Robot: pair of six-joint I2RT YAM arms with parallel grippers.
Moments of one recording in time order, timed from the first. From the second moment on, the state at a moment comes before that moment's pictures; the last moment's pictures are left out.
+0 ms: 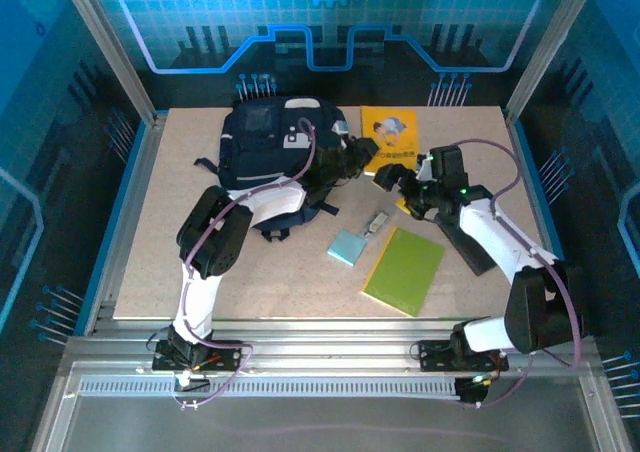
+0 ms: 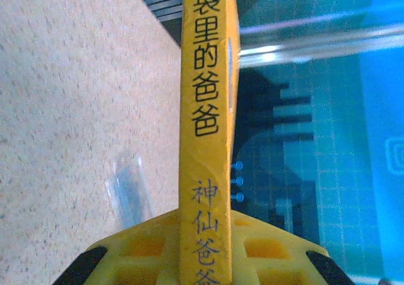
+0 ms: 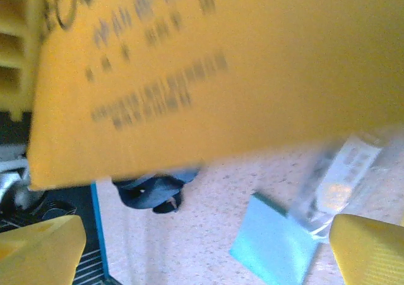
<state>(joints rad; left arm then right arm) -0.60 2.07 1.46 0.44 0.21 -1.35 0.22 1.38 0.95 -0.33 -0.47 0.88</state>
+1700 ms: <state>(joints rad) -0.63 1.88 0.96 0.77 -0.16 -1.49 0.44 1.67 0.74 0.65 -0.16 1.50</state>
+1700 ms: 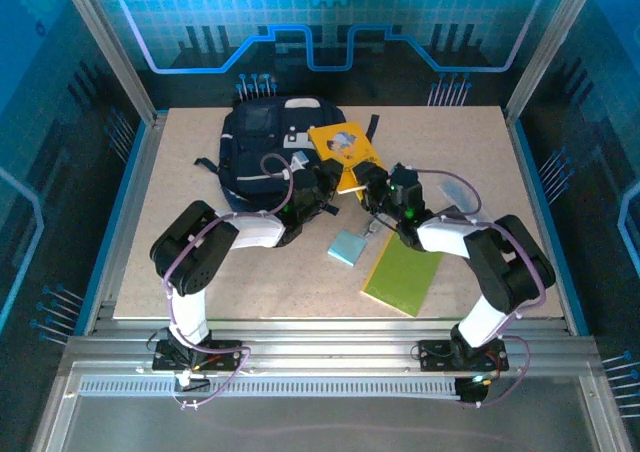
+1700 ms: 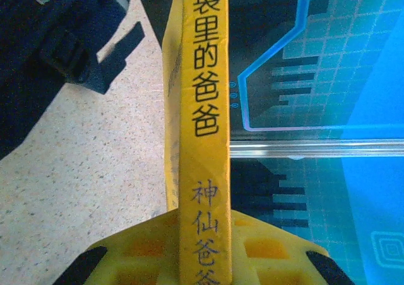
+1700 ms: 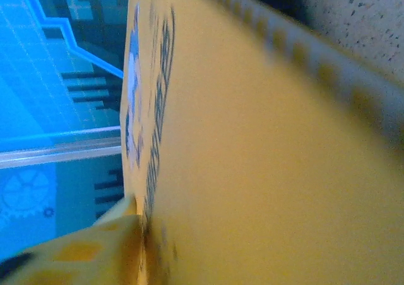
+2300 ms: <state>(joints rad) -0.44 1.67 1.06 0.30 0.13 -1.17 0.30 1.47 0.79 0.26 -0.25 1.16</state>
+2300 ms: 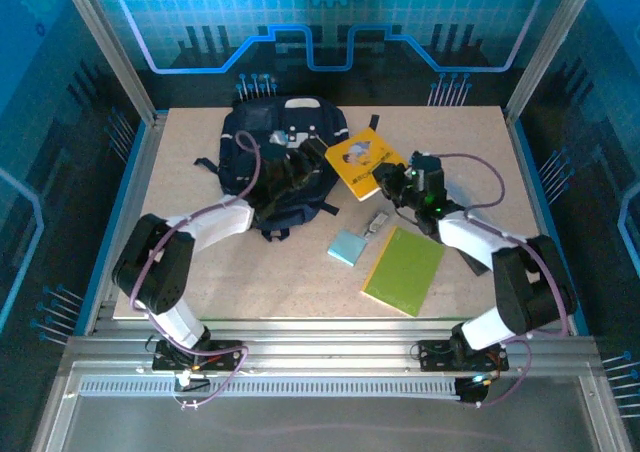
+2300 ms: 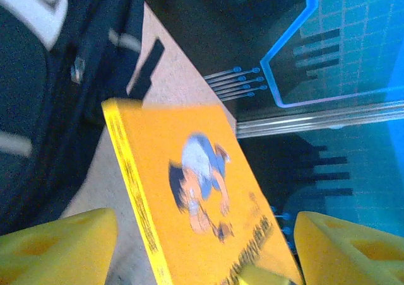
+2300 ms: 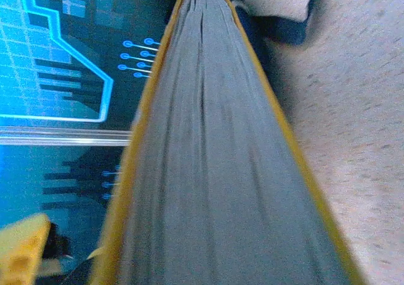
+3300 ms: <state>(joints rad) -0.50 2.31 1.96 -0.87 -0.21 -0.21 -0.01 1.19 0.76 -0.28 -0.56 0.76</state>
